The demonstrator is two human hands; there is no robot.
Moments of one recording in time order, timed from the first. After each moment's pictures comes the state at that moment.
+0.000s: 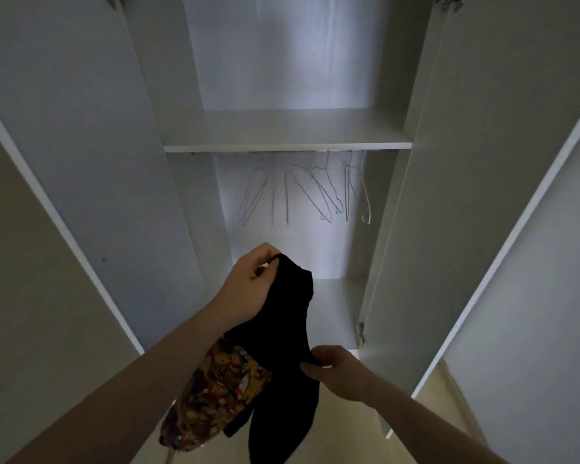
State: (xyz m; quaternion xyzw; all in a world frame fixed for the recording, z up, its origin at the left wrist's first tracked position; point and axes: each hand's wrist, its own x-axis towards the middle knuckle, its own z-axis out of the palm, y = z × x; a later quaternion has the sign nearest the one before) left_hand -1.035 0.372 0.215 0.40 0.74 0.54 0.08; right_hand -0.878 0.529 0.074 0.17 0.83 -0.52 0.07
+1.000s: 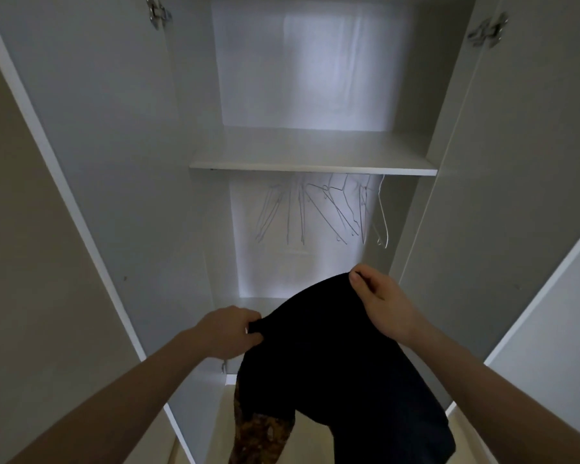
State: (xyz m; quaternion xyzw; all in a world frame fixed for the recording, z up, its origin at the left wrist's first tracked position) left_hand -1.137 0.306 0.151 0.45 0.87 0.12 0.15; right_hand -0.957 0.571 0.203 0.08 0.87 -0.43 -0.22
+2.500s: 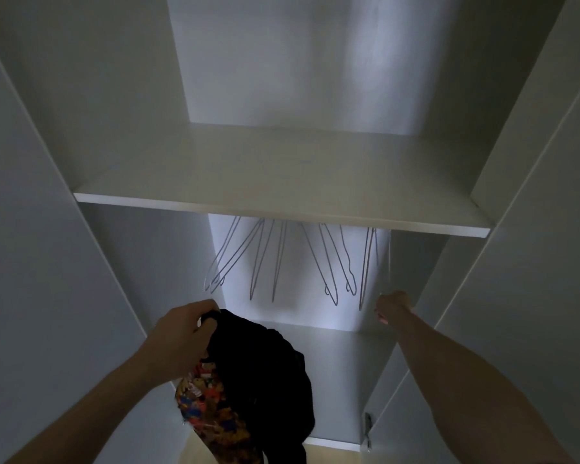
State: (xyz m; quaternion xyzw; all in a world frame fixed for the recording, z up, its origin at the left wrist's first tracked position) left_hand -1.289 0.534 0.193 0.24 0.92 0.31 0.08; right_hand -1.259 0.963 0.079 0.52 0.68 -0.51 -0.06
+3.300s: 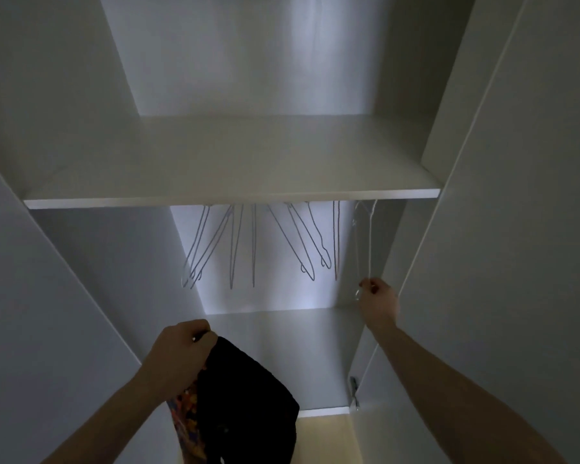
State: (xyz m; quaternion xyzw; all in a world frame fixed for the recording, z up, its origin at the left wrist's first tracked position) left_hand -1.278 0.521 0.150 0.23 0.89 0.36 0.14; right_hand -1.174 0.885 0.072 0.48 0.70 -0.46 -0.27
